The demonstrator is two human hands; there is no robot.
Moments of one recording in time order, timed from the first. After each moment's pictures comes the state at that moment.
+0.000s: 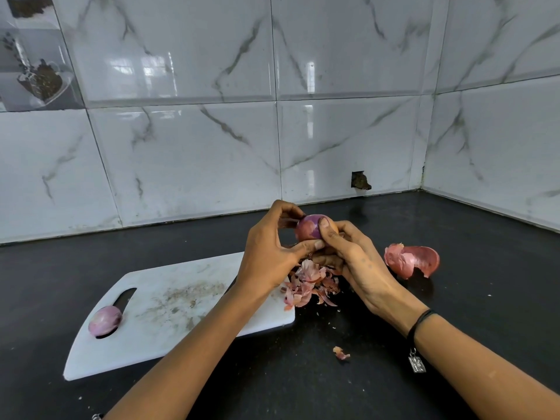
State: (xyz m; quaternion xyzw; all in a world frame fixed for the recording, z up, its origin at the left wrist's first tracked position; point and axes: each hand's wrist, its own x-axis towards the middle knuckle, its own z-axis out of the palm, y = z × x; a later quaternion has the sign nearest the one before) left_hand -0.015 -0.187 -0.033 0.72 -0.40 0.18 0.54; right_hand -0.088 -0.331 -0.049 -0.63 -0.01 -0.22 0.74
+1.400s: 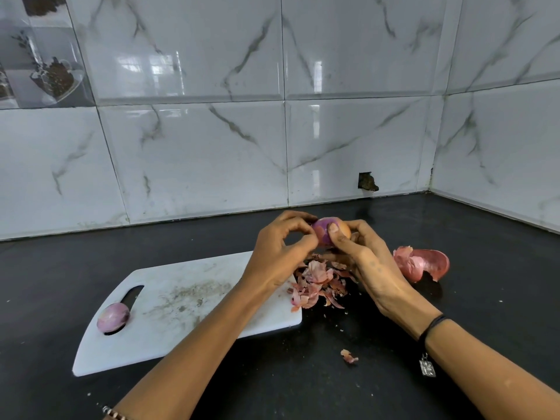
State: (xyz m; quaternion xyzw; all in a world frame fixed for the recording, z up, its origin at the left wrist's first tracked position) left_hand -0.011 -0.186 -0.034 0.71 -0.39 0.08 0.58; right_hand -0.086 -0.337 -0.054 -0.65 0.00 -0.24 0.72
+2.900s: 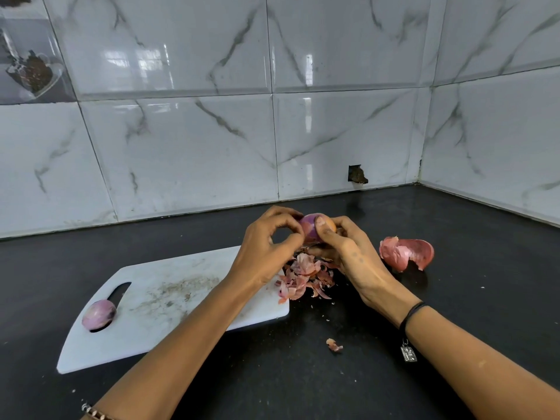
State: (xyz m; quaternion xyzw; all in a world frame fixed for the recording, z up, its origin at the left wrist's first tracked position) left_hand -0.009 -0.188 -0.039 0.71 -0.40 0.09 0.57; right_hand -0.082 -0.339 -0.059 -0.68 0.01 -0.25 0.69
